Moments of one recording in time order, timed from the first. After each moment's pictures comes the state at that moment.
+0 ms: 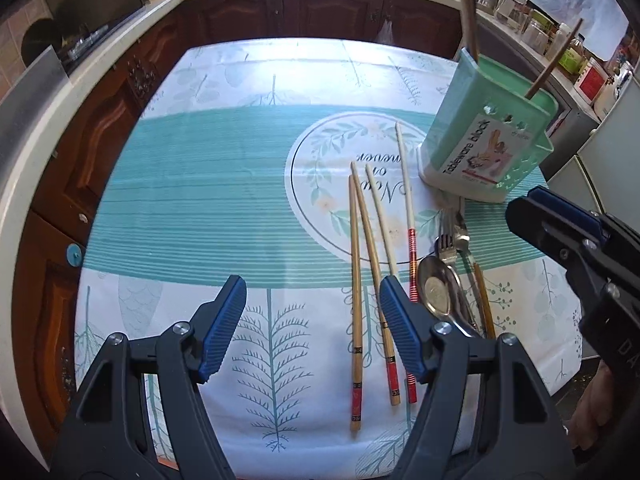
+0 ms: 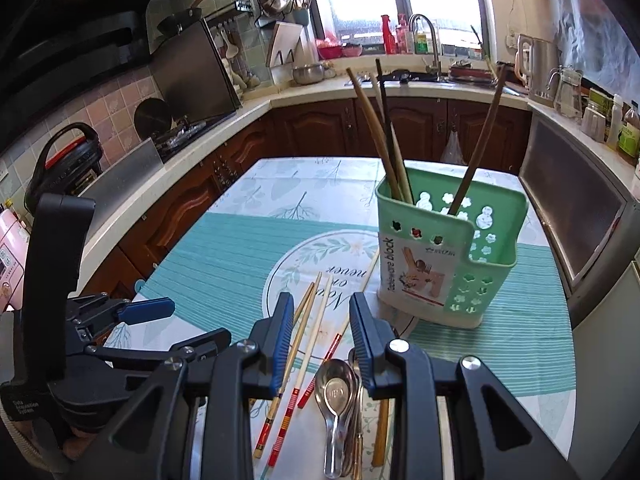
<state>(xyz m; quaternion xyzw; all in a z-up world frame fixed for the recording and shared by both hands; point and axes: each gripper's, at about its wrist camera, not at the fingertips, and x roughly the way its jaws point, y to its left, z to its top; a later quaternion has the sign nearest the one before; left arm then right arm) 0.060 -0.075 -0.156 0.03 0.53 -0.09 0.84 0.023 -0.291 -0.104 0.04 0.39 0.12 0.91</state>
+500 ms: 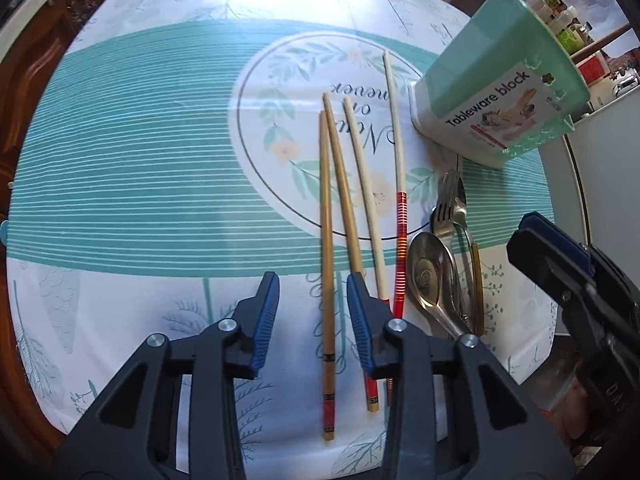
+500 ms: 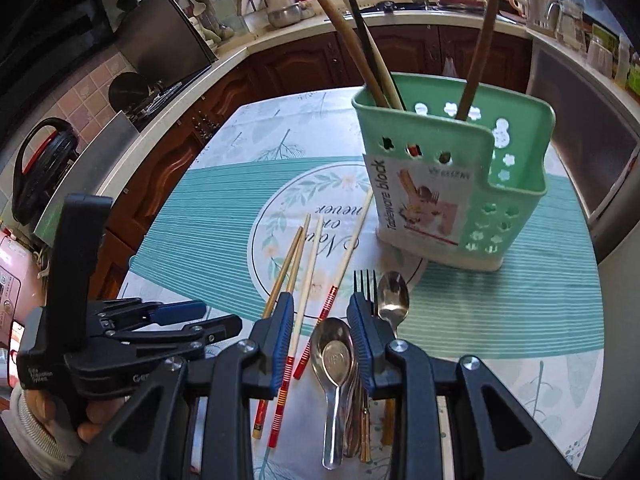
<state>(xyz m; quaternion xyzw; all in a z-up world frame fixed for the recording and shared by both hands) 0.108 -0.093 -0.218 -0.02 0.64 -0.15 0.75 0.044 -0.306 -0.148 0.09 0.49 0.11 0.86</state>
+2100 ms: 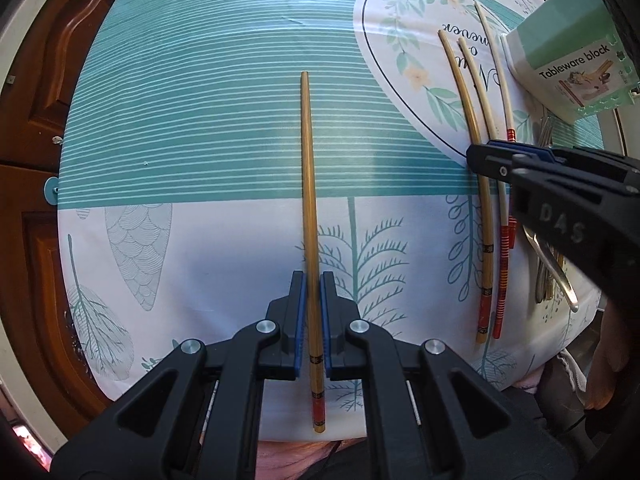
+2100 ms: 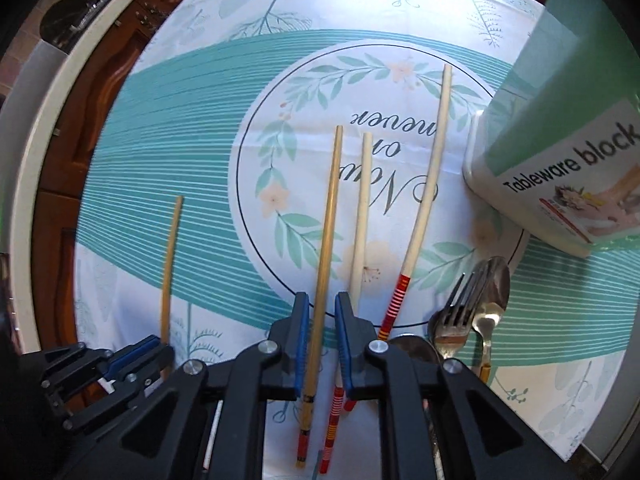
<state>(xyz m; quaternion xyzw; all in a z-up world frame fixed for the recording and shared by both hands) 0.103 -0.004 -0.243 0.04 0.71 -0.09 0.70 0.132 -0.215 -0.222 0.03 0.69 0.06 0.72</state>
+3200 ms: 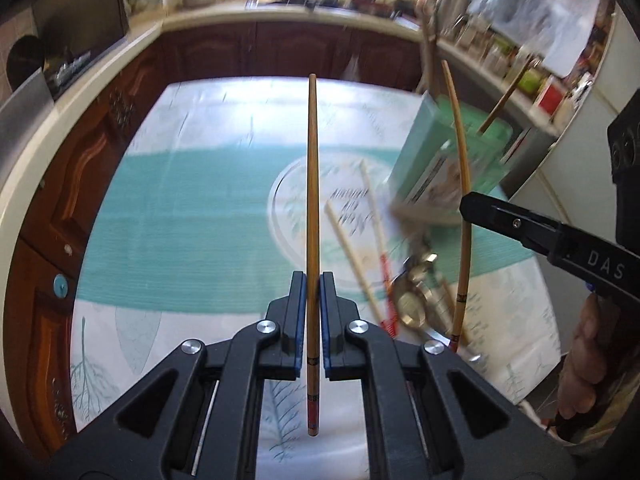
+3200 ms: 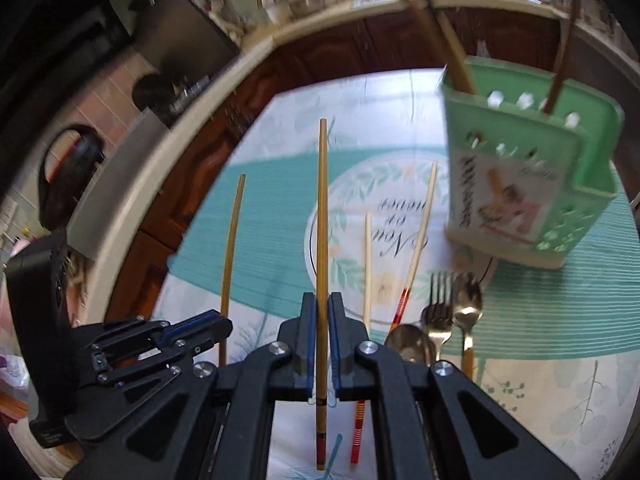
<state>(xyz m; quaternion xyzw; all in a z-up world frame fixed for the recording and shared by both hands) 0.041 -0.056 -0.116 0.00 0.45 -0.17 0.88 0.045 -0.283 -0.130 0.15 0.47 0.17 0.86</state>
